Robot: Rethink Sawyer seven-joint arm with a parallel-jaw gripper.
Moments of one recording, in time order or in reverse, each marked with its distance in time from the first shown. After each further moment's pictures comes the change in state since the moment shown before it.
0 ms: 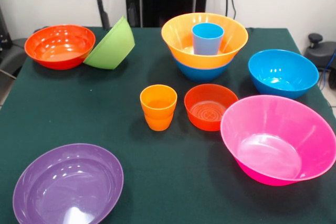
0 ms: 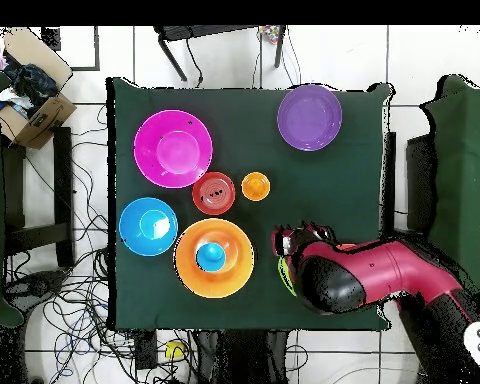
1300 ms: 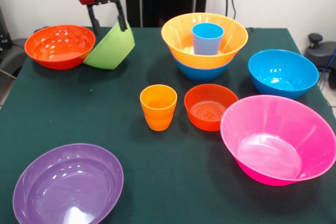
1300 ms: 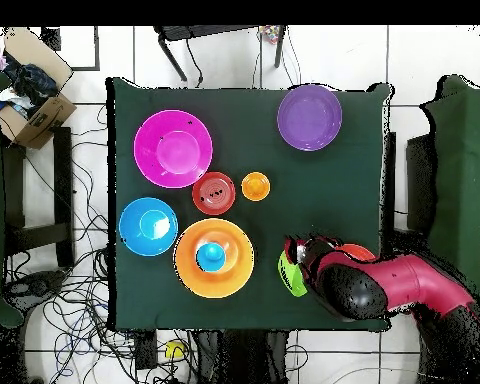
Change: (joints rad) arm -0.138 0.142 0.025 0.000 -0.025 0.006 0.000
